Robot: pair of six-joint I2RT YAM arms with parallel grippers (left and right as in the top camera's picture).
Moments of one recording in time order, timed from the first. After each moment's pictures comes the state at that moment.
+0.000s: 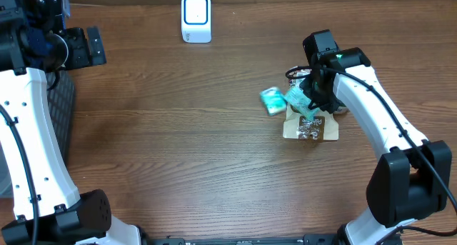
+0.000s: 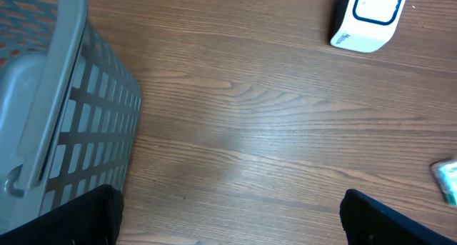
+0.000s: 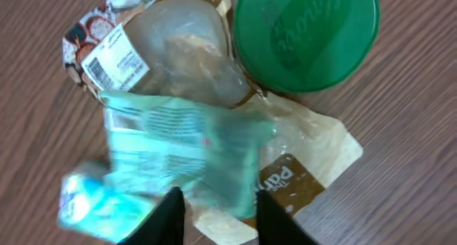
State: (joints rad) left arm 0.23 1.73 2.16 -1.44 0.07 0.00; right arm 0.22 1.80 1.46 -1.08 0.23 1.02
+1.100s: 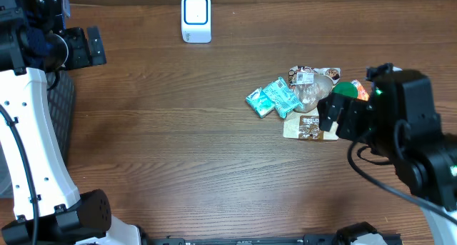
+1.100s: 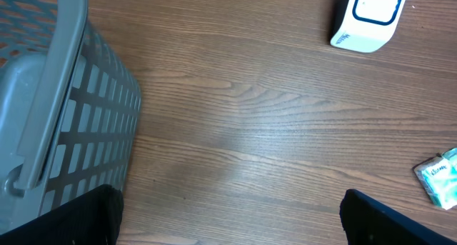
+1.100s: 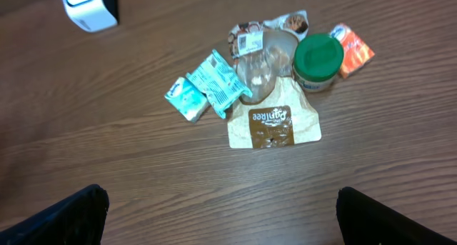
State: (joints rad) left arm 0.23 1.73 2.16 -1.44 0.07 0.00; right arm 0.27 1.10 1.52 -1.34 0.06 0.48
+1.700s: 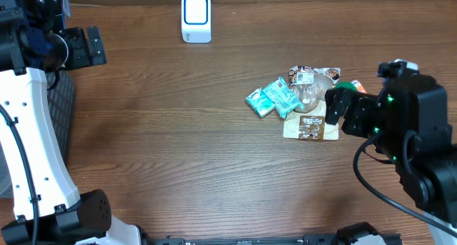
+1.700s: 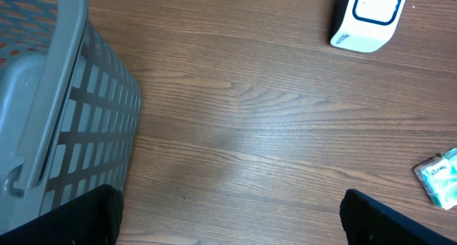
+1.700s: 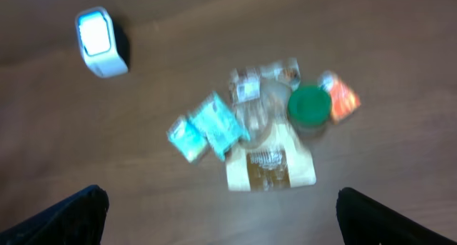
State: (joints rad) left arm 0.23 1.73 2.16 -1.44 0.07 0.00; right arm 0.26 1.05 1.48 -1.19 0.13 0.45
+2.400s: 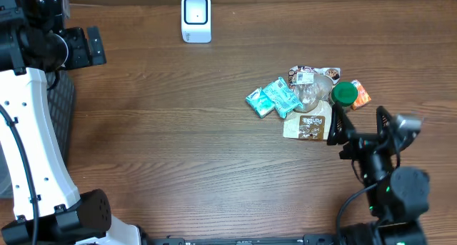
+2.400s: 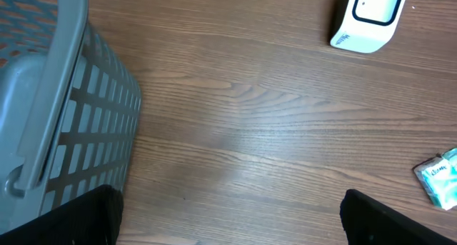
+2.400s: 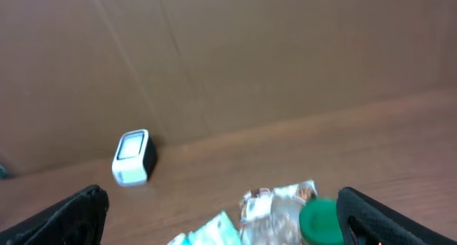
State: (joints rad) left arm 0.23 1.73 2.16 -1.44 0.07 0.00; right arm 0.13 0.39 0.49 -0.16 0.06 0.29
